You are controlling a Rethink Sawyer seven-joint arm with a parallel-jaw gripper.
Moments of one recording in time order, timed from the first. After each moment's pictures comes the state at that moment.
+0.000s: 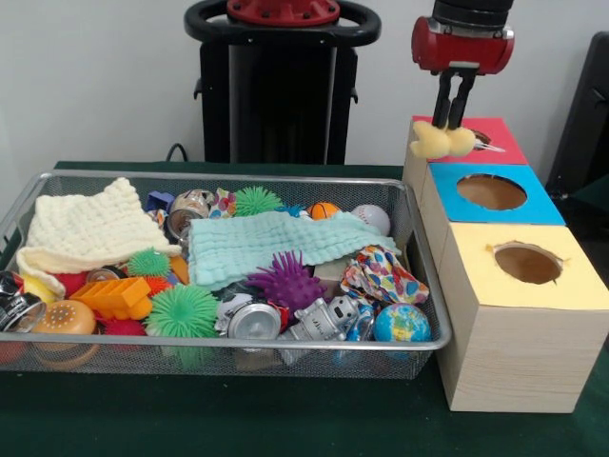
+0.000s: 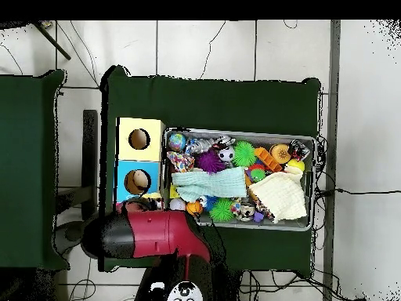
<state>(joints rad) 0.10 -0.87 -0.11 1.91 -0.01 0.47 1.67</state>
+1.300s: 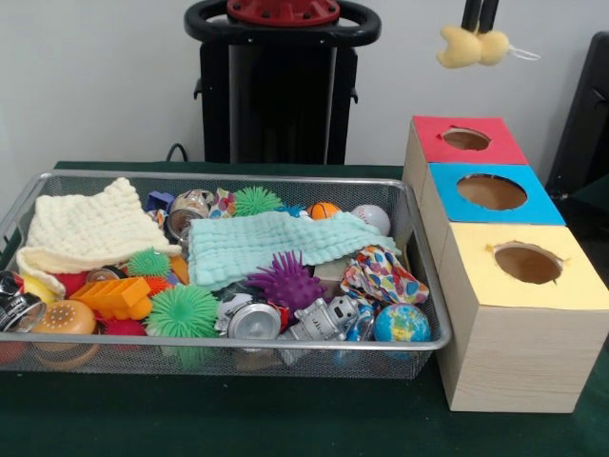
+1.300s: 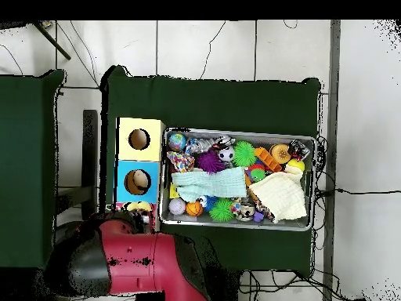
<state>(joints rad) 0.15 -1.11 -0.14 1.91 0.00 0.68 1.67</state>
